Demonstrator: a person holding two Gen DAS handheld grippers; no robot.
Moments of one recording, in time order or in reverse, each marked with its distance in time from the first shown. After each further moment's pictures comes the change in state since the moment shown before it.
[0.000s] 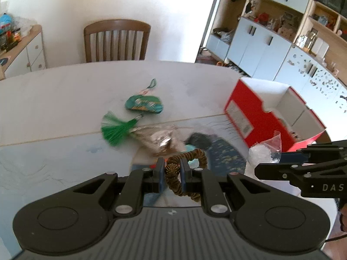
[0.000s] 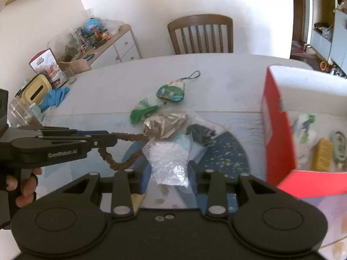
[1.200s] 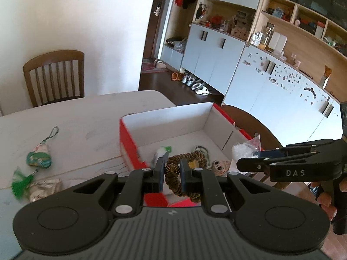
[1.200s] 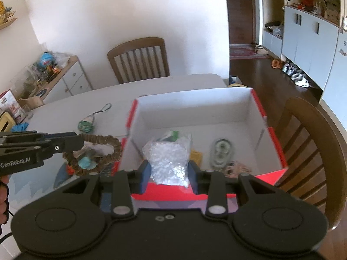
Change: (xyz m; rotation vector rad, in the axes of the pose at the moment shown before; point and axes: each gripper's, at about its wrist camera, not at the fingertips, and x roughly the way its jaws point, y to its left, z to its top) left arm 0.035 -0.212 0.067 0.145 -0.065 -0.152; right arm -0.113 -0.190 0.009 0.127 -0.080 -0.183
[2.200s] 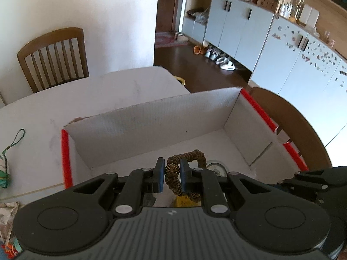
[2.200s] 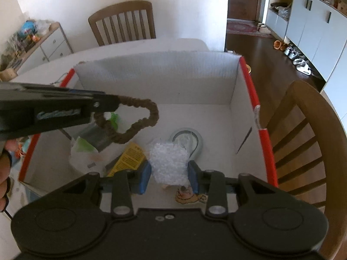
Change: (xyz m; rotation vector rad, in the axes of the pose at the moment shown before) left arm 0.180 -0.040 0.037 -0.010 0.167 0.161; right arm 0.117 -0.063 0.009 -0.084 0.193 -0.032
